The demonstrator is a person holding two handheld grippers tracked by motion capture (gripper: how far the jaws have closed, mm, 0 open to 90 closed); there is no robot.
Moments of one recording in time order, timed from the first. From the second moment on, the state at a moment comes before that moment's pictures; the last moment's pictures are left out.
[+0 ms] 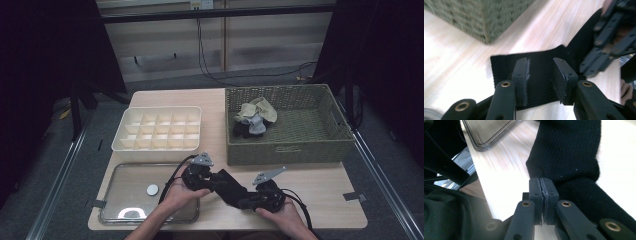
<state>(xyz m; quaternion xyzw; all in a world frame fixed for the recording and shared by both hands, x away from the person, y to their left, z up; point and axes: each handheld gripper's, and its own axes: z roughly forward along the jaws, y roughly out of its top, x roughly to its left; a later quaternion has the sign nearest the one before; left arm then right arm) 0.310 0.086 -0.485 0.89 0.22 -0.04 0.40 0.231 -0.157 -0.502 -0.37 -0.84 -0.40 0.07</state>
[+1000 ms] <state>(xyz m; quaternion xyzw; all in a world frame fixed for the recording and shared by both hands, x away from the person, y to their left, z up) 0.289 0.109 -0.496 0.90 0.22 -0.05 0.39 0.266 -0.218 -0.466 -0.45 -0.78 -0.44 -0.02</state>
